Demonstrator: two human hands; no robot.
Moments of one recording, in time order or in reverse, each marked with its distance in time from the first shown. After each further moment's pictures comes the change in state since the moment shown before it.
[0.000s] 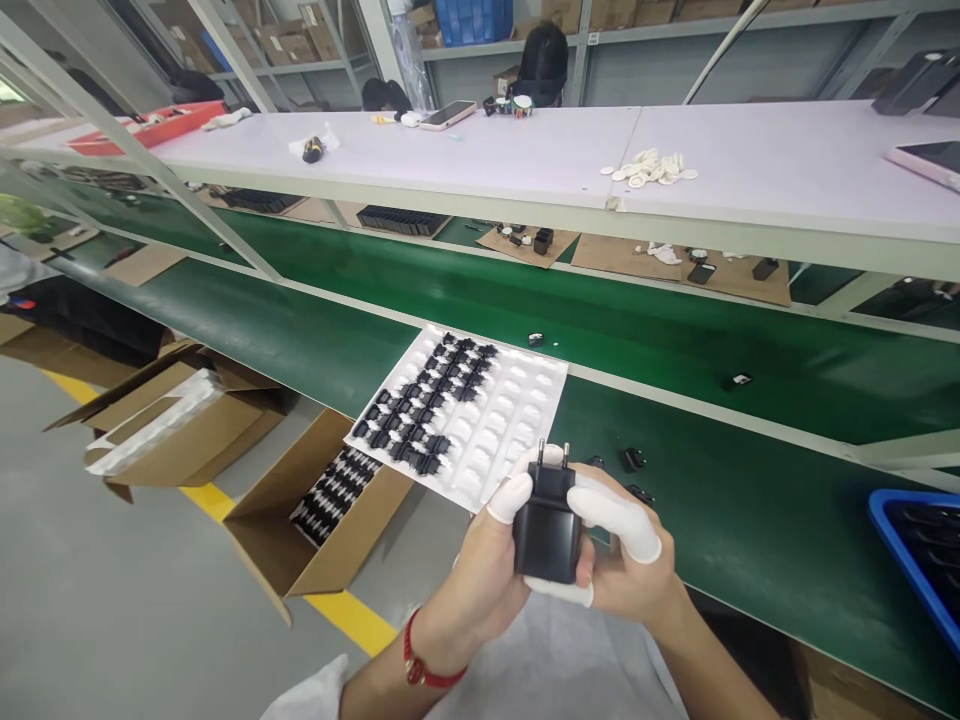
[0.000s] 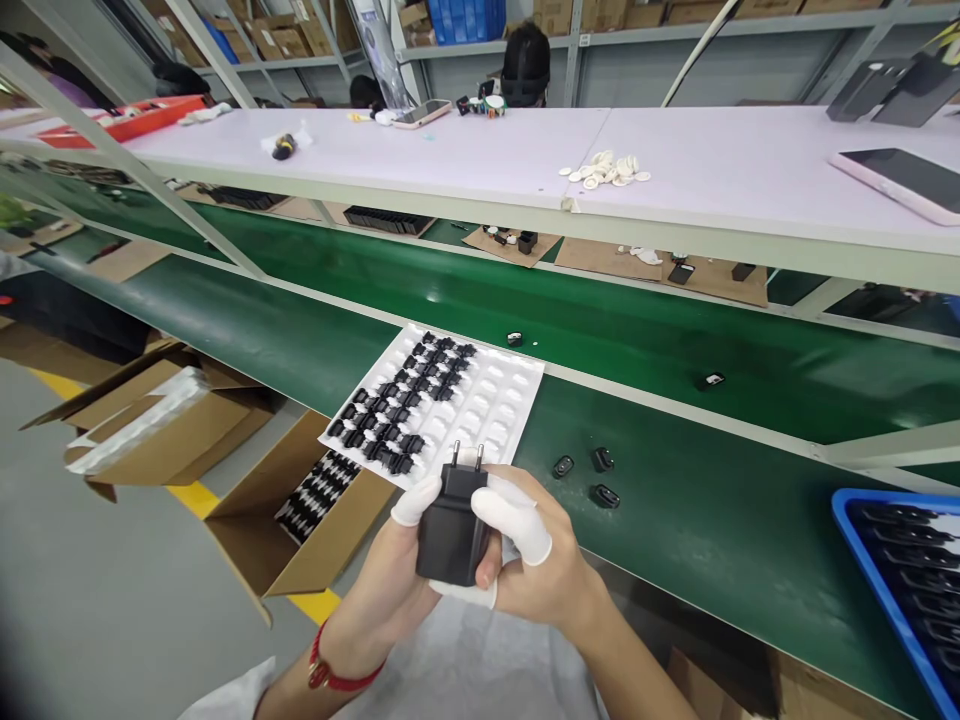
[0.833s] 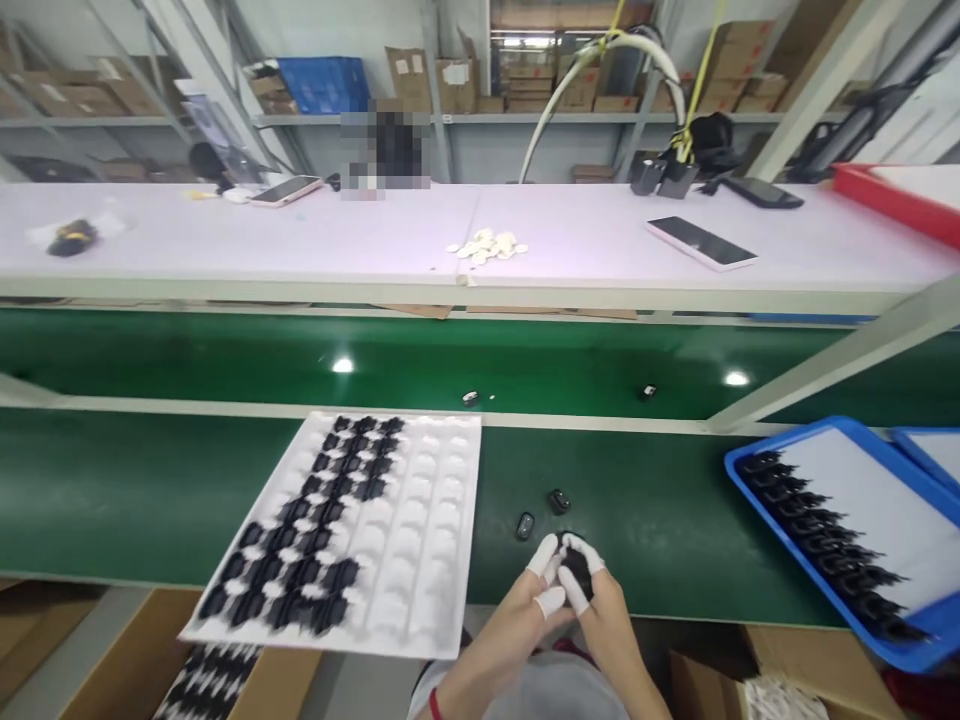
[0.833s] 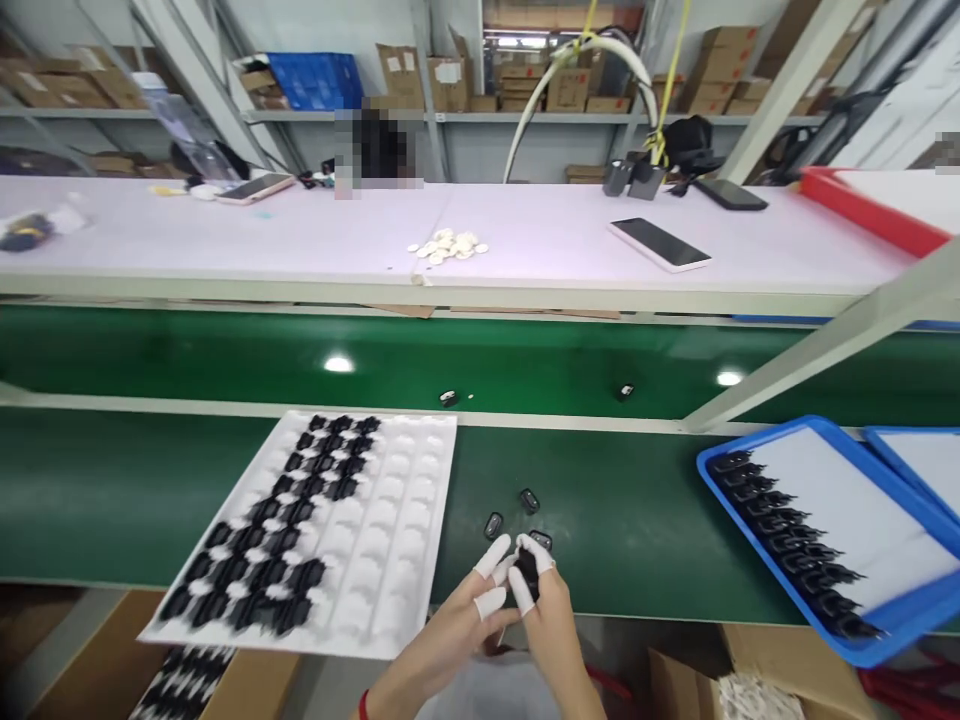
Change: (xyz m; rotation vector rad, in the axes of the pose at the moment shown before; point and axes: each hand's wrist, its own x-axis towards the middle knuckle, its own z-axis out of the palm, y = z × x) left_hand 0.111 -0.087 -0.051 0.502 -0.221 -0.375; right_hand -0.164 0.089 -0.021 -0.290 0.345 1.171
